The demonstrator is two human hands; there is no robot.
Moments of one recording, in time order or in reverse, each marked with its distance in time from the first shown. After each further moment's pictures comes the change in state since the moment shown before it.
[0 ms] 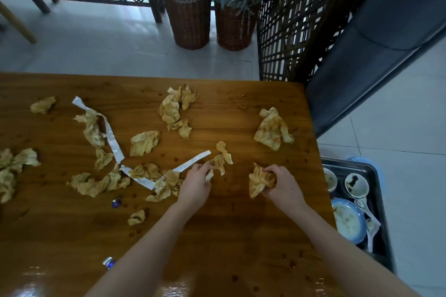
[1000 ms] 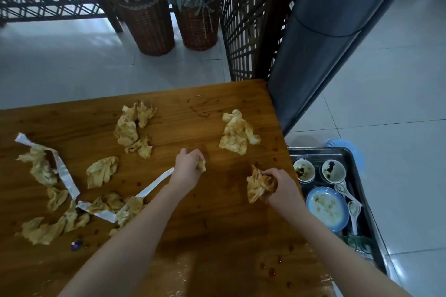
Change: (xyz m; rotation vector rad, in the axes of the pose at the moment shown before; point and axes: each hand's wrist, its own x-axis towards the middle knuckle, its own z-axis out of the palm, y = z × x) left_hand 0.082 0.076 0.008 0.109 -0.056 0.055; right_hand -0.009 0.060 -0.040 0.214 0.092 0.080
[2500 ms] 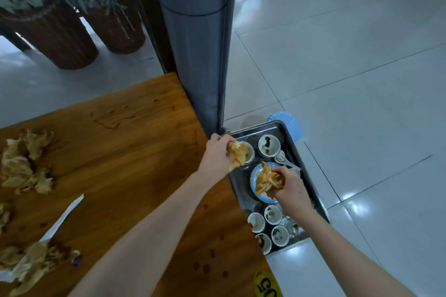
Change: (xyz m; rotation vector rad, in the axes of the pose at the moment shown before) left_hand -0.015 0.229 0.136 -0.129 -0.180 0.445; right_hand -0.063 0.146 -0.107 -0.005 0.223 0.364
